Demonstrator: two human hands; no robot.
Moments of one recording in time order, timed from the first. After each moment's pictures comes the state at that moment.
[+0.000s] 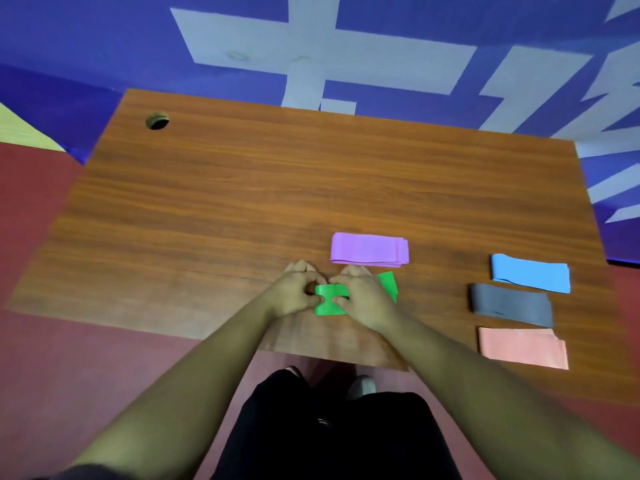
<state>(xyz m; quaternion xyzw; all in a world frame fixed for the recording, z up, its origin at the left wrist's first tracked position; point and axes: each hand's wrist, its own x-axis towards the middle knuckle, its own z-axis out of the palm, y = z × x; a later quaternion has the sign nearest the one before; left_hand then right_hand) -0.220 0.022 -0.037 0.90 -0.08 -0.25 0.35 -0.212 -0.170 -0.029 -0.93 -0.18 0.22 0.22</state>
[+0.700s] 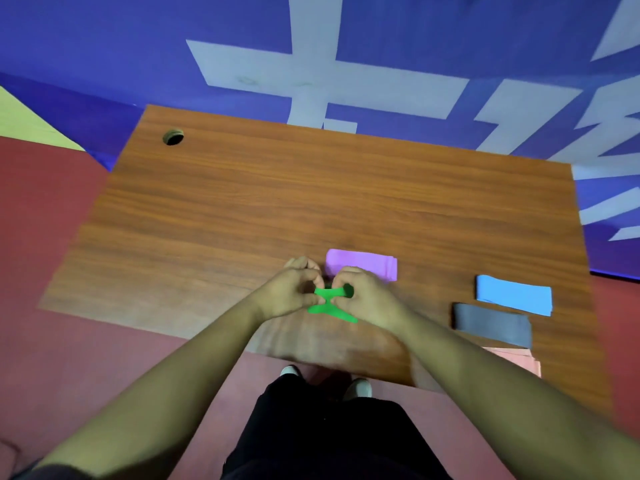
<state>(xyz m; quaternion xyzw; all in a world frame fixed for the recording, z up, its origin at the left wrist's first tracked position) -0.206 0.015 0.026 0.88 -0.12 -0.19 0.41 -0.184 -0.193 0.036 -0.88 -0.22 0.22 0.36</state>
